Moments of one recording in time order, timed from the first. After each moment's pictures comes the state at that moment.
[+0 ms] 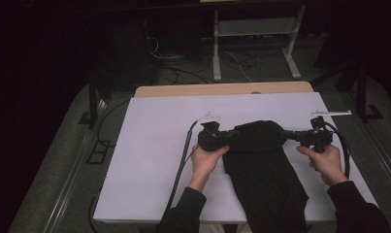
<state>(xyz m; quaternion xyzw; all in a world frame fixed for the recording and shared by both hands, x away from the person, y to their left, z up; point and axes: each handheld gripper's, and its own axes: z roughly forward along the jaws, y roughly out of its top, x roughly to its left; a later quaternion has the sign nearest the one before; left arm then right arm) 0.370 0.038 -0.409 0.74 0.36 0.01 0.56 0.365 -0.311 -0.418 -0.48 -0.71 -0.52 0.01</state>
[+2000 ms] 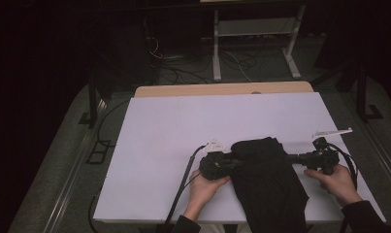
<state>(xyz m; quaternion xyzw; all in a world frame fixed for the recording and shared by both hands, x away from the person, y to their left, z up) 0.305 0.038 -0.441 0.79 0.32 -0.03 0.52 0.317 -0.315 -0.440 -0.46 -0.76 -0.46 0.05</state>
